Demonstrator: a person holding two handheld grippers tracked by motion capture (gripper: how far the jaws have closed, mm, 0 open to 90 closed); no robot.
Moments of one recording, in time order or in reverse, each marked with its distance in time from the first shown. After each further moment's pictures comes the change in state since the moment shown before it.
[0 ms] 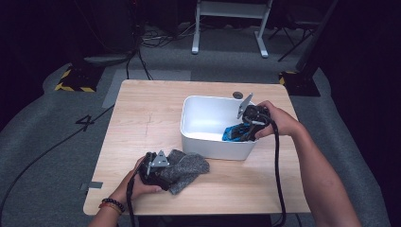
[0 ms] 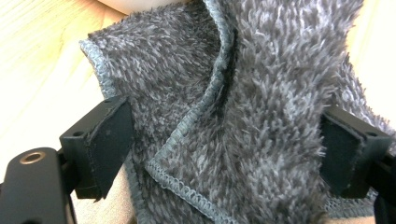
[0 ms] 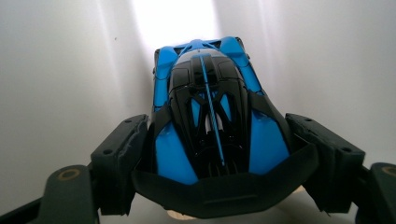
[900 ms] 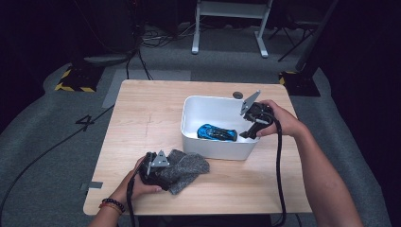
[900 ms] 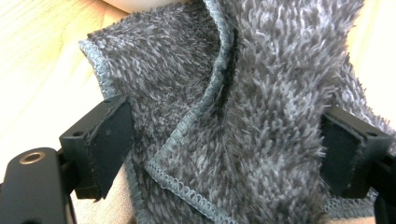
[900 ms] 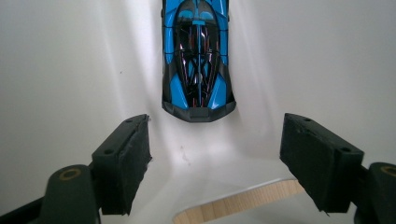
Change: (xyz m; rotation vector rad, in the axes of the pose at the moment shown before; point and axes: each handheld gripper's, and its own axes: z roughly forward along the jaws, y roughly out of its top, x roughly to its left) left arm 0.000 0.000 0.000 0.001 0.002 0.000; right arm 0.003 -0.005 -0.013 -0.140 -0.026 0.039
